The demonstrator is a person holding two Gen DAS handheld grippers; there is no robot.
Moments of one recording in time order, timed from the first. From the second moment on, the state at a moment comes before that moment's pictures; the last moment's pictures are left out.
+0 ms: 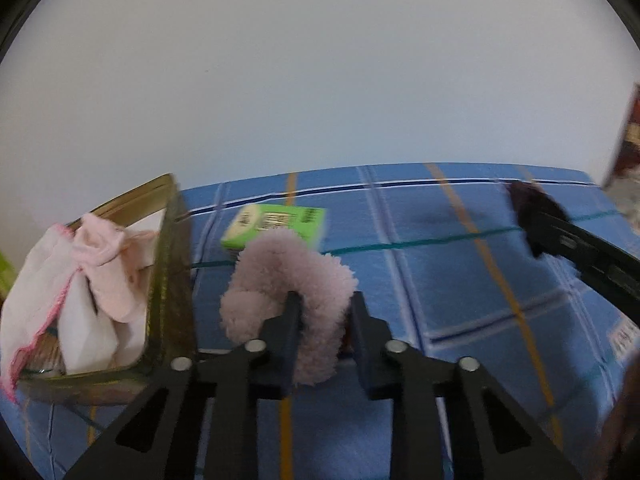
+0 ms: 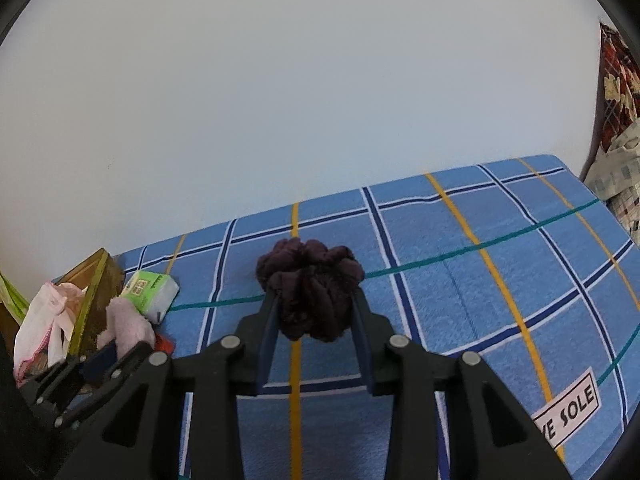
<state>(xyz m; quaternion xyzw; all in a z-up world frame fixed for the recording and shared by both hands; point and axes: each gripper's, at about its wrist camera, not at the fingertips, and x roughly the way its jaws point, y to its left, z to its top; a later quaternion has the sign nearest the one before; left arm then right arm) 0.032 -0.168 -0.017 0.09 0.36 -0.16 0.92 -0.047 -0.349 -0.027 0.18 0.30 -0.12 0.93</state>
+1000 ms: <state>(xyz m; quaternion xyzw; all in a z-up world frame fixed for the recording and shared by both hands) -0.005 -0.083 0.044 -0.02 0.21 -0.27 0.94 -0.085 -0.333 0.009 0.16 0.18 -0.16 0.96</state>
